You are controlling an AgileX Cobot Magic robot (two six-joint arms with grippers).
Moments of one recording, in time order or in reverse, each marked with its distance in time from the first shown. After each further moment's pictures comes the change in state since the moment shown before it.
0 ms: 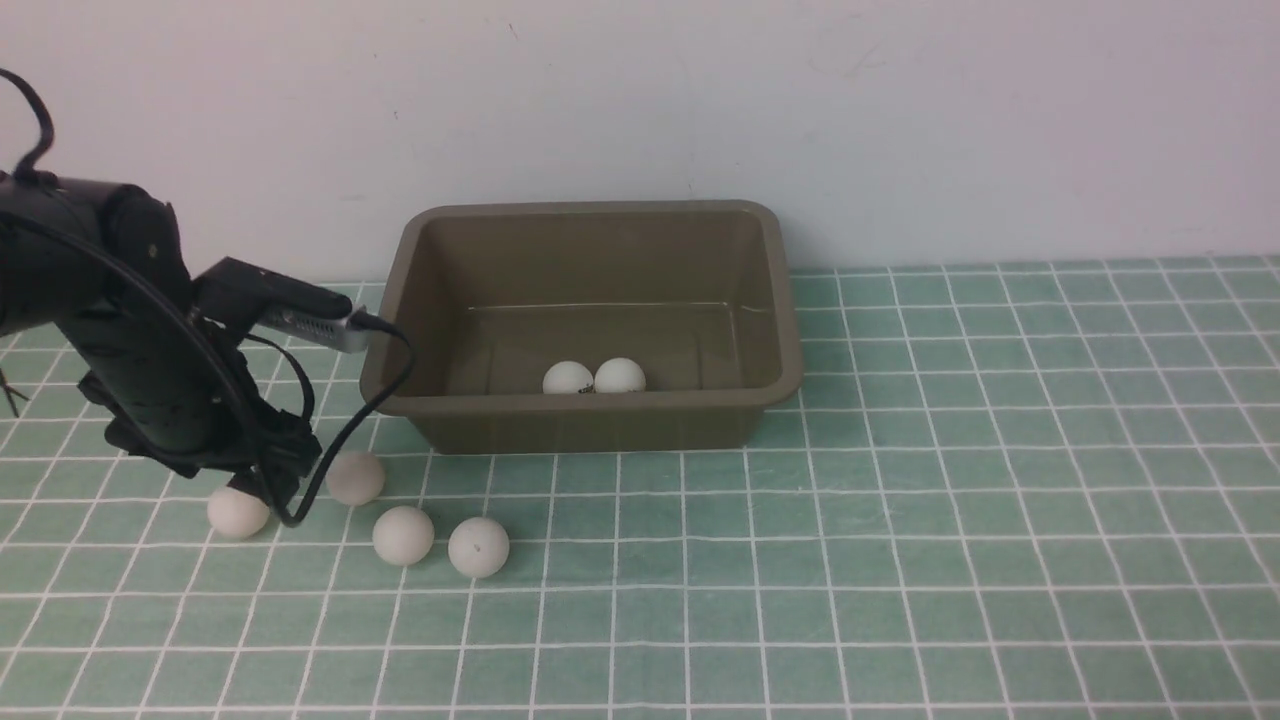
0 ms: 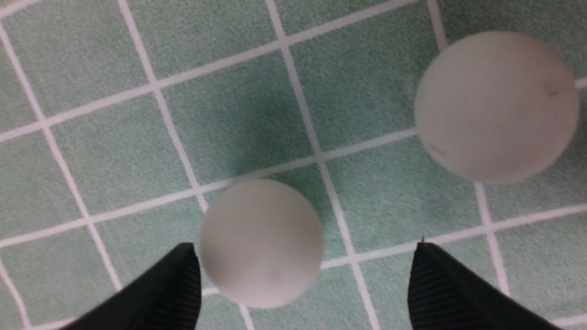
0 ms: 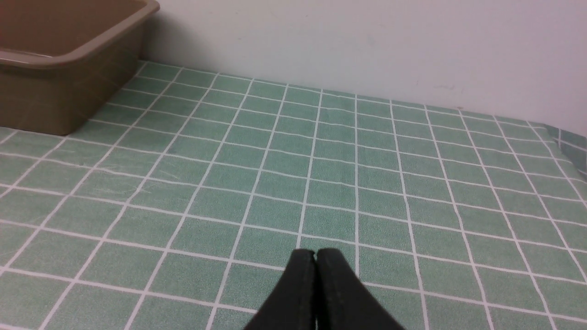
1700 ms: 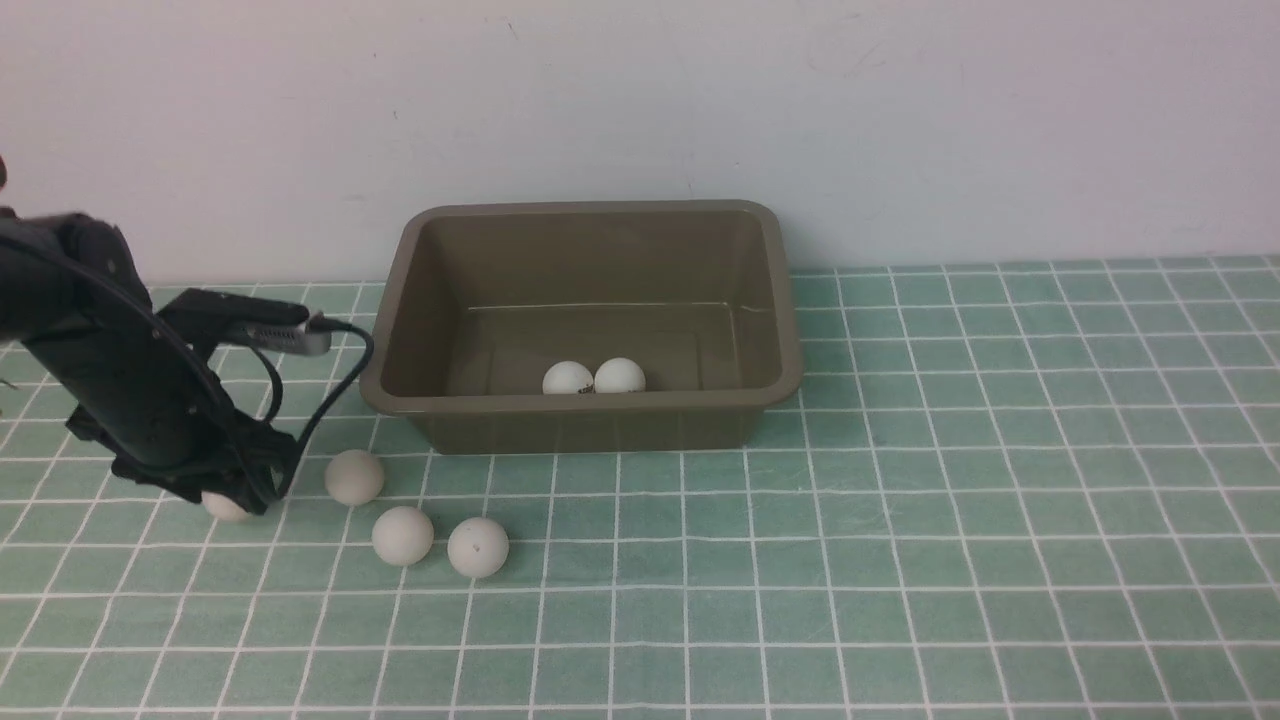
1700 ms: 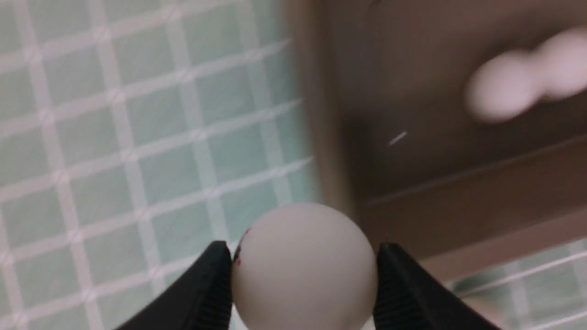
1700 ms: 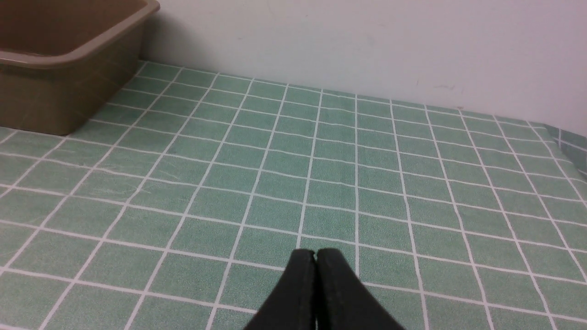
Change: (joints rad) right arm 0.000 0.000 0.000 0.000 0.000 0.000; left arm -0.001 -0.036 -0.450 -0.254 0.285 0.072
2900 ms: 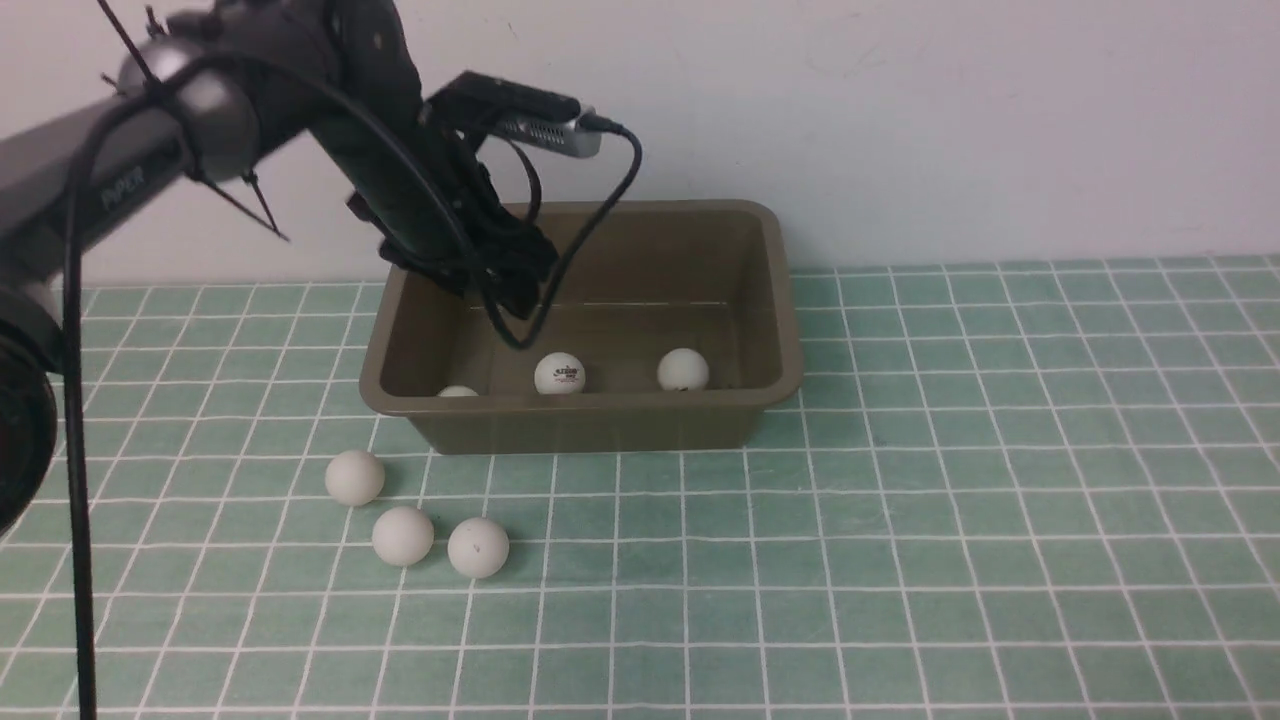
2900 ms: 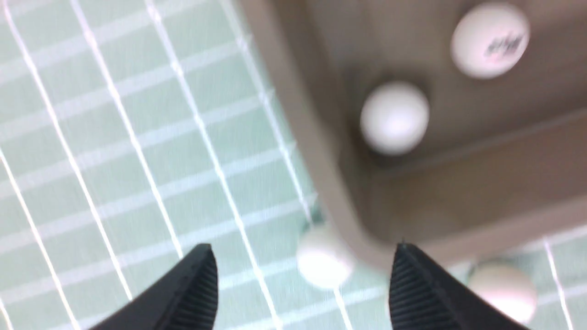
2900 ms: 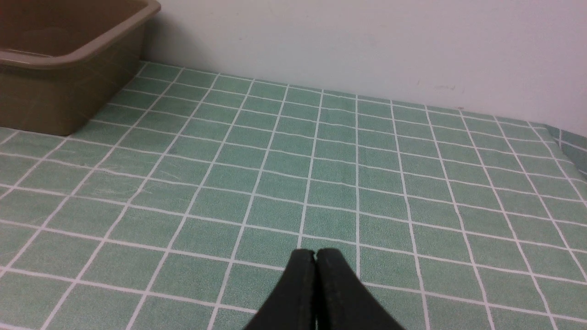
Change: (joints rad) right arm 0.000 0.000 0.000 0.000 0.000 0.000; left arm -0.103 0.116 -0.212 0.150 0.182 -0.073
